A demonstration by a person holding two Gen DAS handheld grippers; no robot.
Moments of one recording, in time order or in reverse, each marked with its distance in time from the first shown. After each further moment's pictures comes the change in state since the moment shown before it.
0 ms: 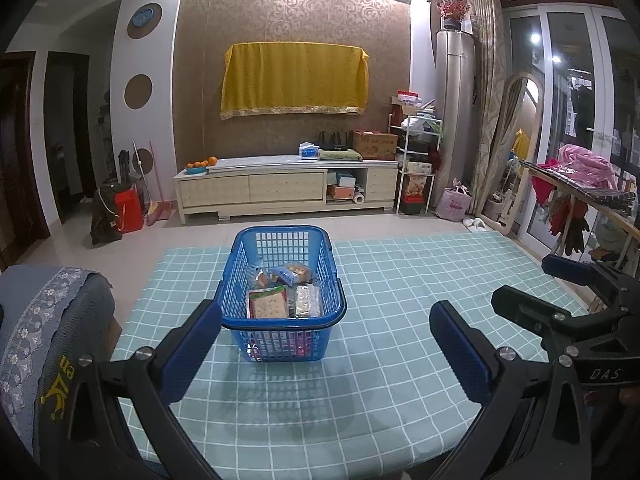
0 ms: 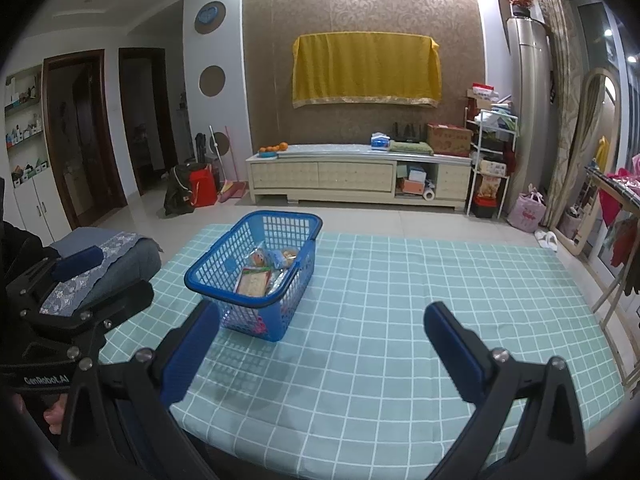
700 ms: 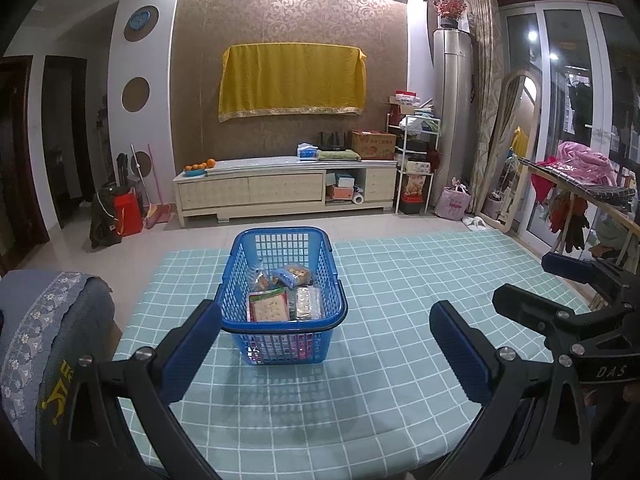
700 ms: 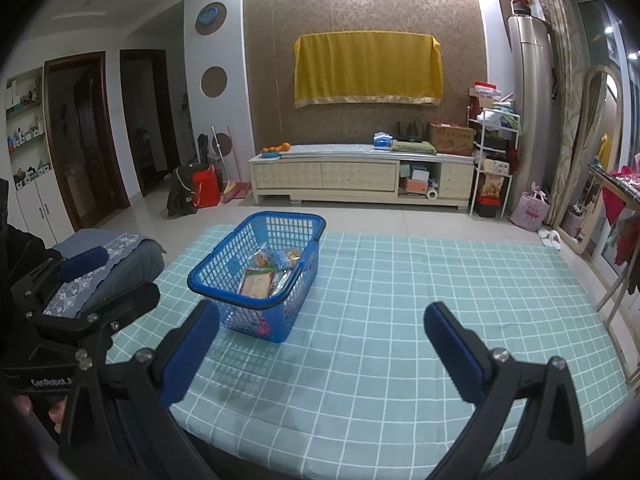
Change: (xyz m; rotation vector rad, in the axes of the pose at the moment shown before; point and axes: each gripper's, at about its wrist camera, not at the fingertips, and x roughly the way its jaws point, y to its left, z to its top) left arm 0.003 0.001 0.000 0.011 -0.005 -0.011; right arm 0.000 0.000 -0.001 0.006 -0.002 0.015
